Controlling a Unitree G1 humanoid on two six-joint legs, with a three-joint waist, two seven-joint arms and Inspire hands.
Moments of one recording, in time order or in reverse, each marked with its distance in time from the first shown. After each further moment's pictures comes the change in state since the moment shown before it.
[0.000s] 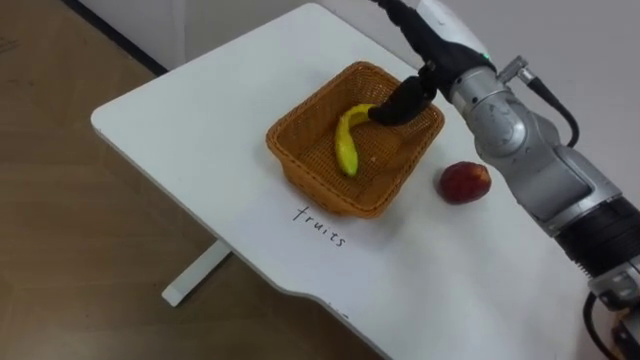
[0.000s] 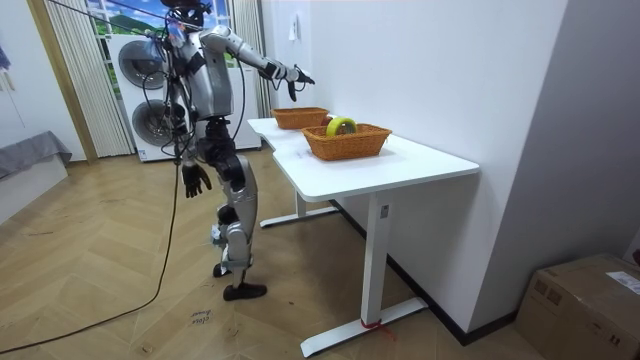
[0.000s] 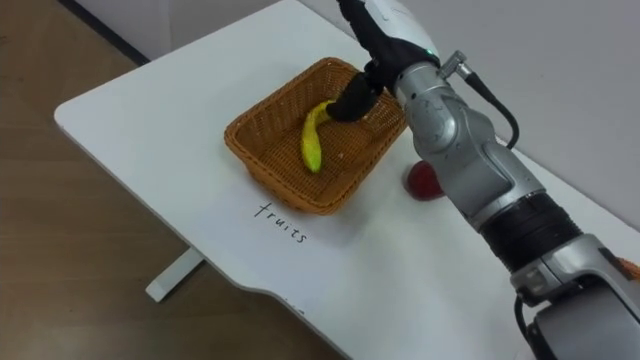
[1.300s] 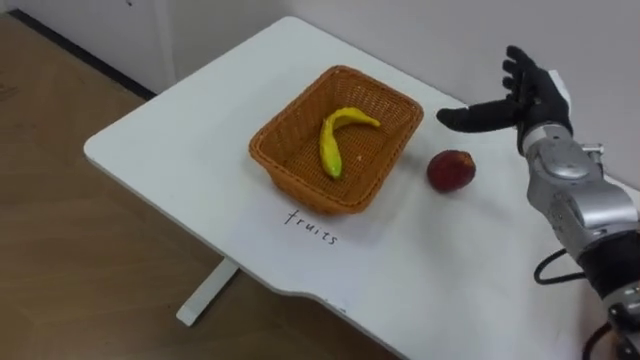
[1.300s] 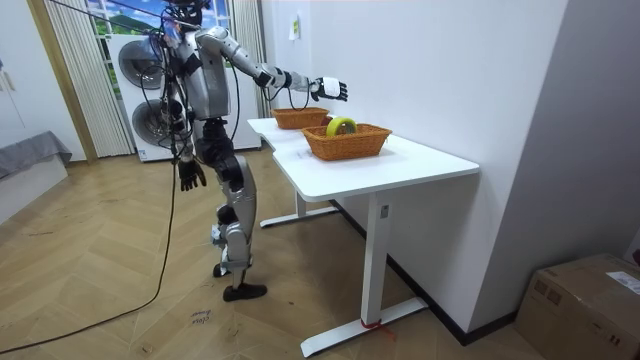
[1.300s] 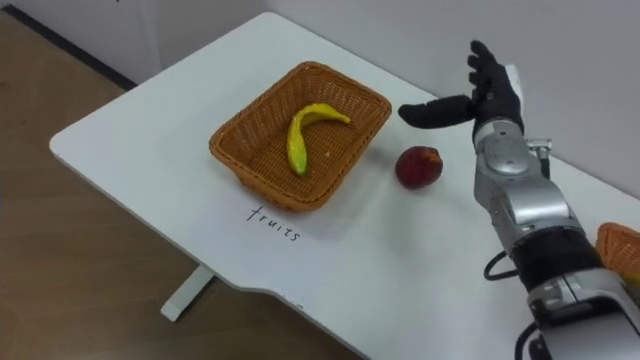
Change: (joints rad) left arm 0.048 -0.047 -0.001 -0.018 0.010 0.015 0.042; right arm 0.121 0.044 -0.259 0.324 0.705 -0.031 -0.261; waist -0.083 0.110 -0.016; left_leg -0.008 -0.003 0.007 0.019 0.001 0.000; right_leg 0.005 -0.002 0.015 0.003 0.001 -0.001
